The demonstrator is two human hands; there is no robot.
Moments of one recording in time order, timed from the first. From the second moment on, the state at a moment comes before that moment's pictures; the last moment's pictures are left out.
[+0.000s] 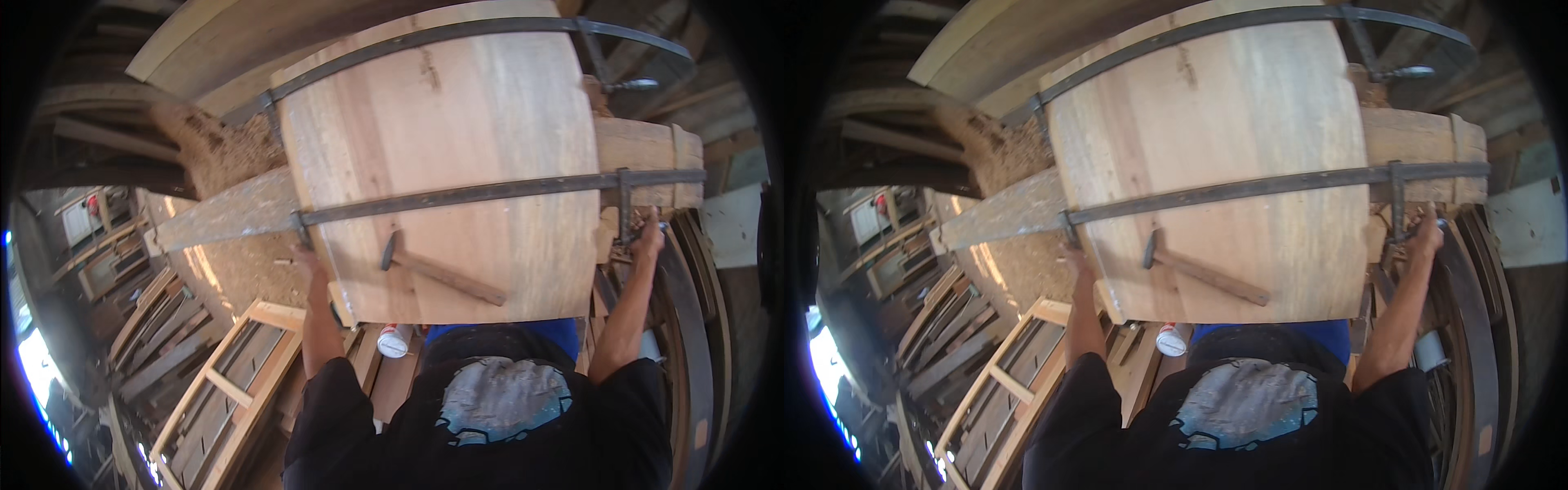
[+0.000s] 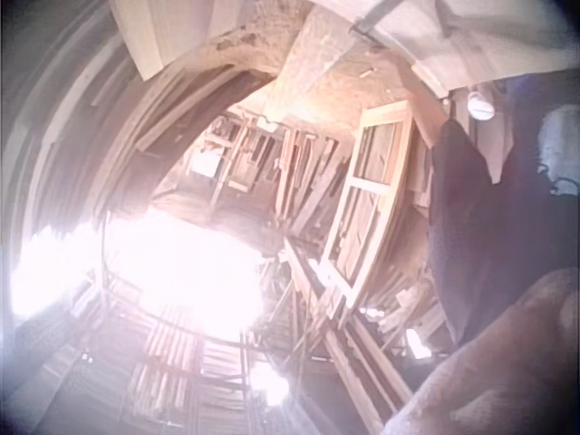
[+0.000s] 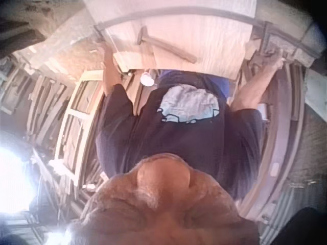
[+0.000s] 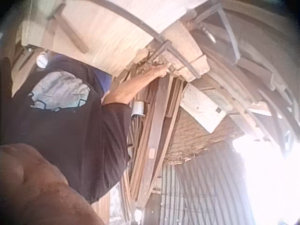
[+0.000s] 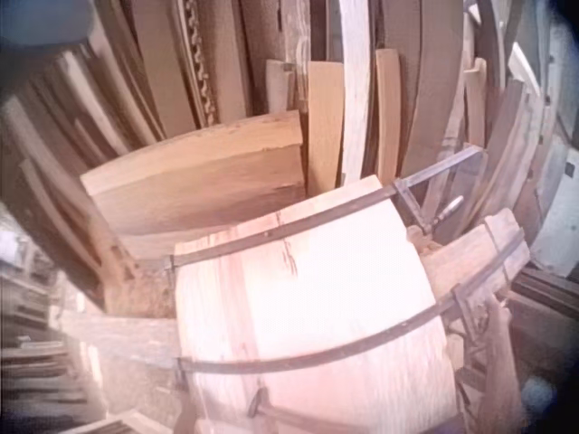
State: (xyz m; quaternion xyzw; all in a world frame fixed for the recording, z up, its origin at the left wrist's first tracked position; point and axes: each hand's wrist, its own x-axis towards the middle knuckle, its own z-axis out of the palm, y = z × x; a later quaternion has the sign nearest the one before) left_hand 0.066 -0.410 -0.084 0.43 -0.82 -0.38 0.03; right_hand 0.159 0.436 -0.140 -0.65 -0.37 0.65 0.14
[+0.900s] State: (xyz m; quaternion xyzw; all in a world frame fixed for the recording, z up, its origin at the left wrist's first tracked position) left_hand 0.048 -0.358 -0.071 0.49 -0.83 -0.26 -0.06; right_hand 0.178 0.451 -0.126 -0.62 -0.34 0.69 0.15
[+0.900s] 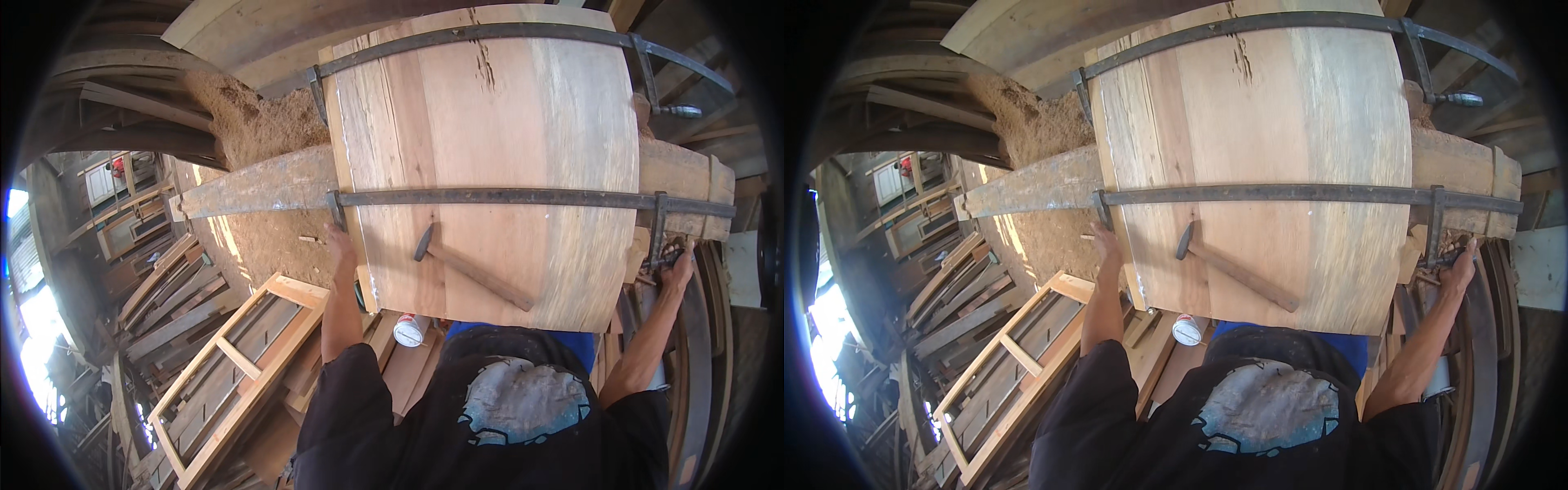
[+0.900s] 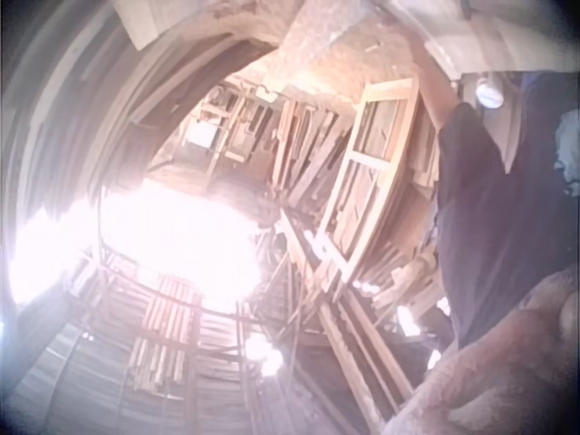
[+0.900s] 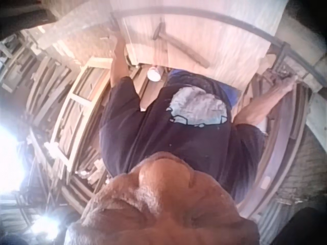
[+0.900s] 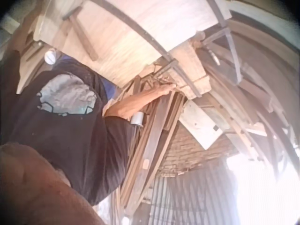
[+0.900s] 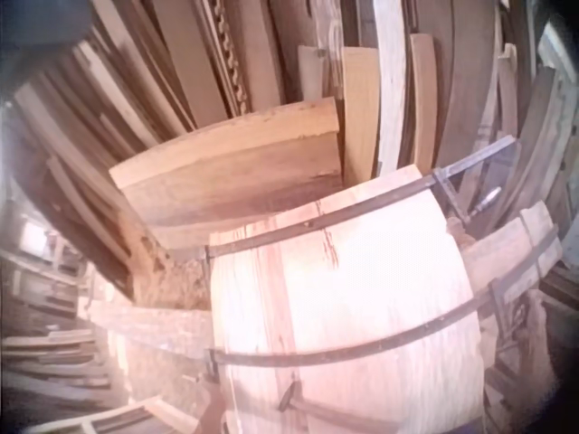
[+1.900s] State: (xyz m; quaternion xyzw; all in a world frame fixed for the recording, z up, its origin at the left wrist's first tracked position) left_hand 0.055 -0.347 -0.065 0.48 -0.84 -0.26 -0.02; right_hand 0.172 0.422 -0.099 -0.50 -0.30 0.80 0.13
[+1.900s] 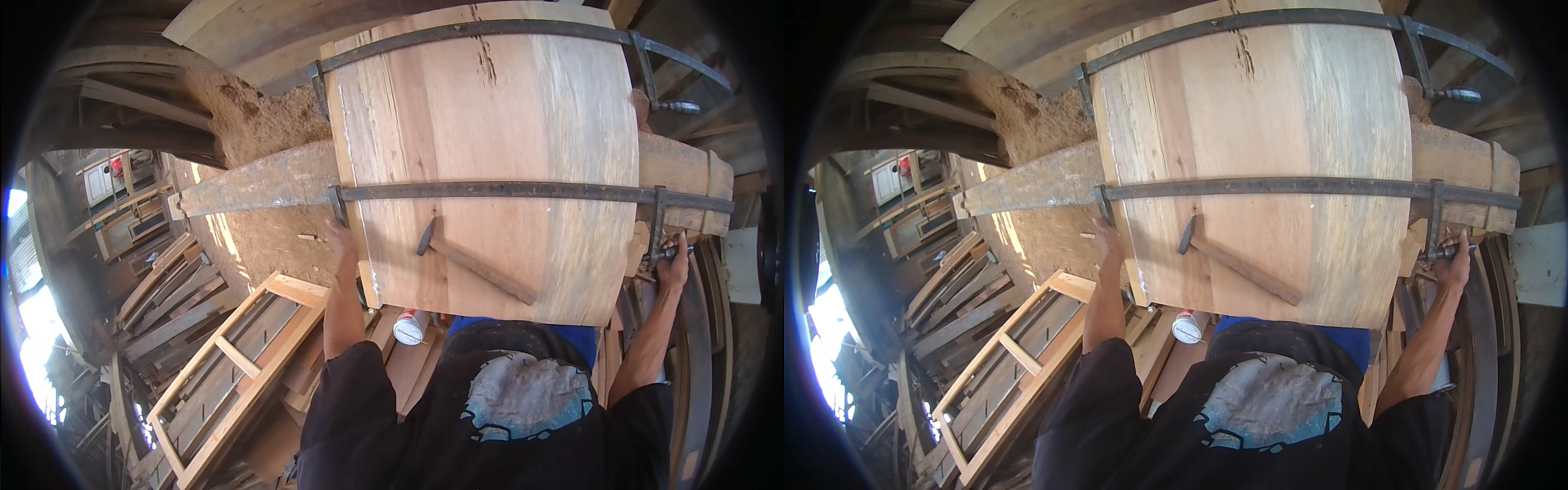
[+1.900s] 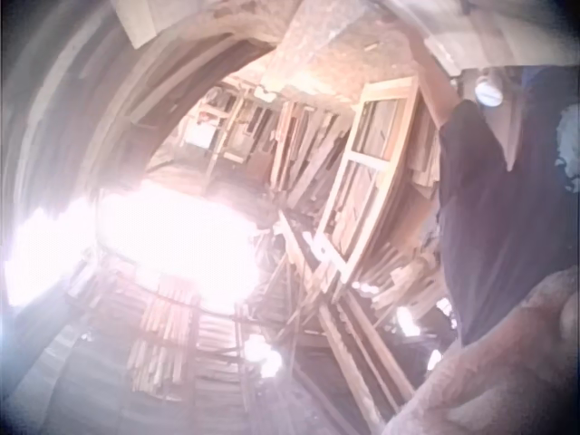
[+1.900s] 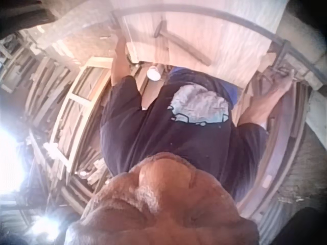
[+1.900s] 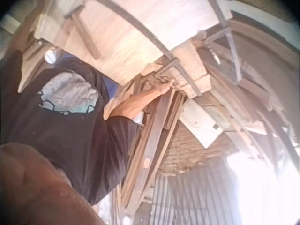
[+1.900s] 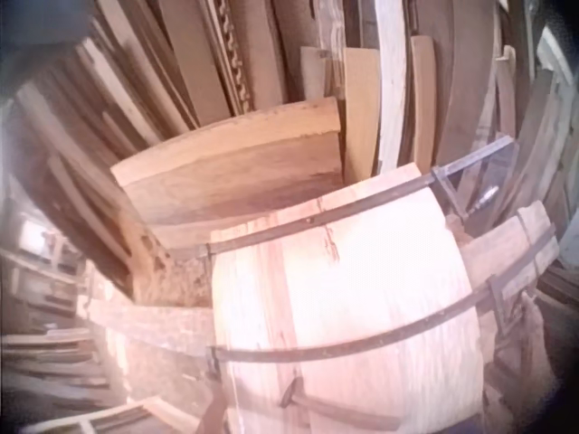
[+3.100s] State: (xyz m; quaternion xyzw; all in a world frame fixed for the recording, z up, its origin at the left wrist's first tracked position) left_hand 0.130 -0.361 -0.038 0.41 -0.55 -0.73 -0.04; right_hand 0.129 0.036 0.035 0.16 -0.80 0.28 -0.50
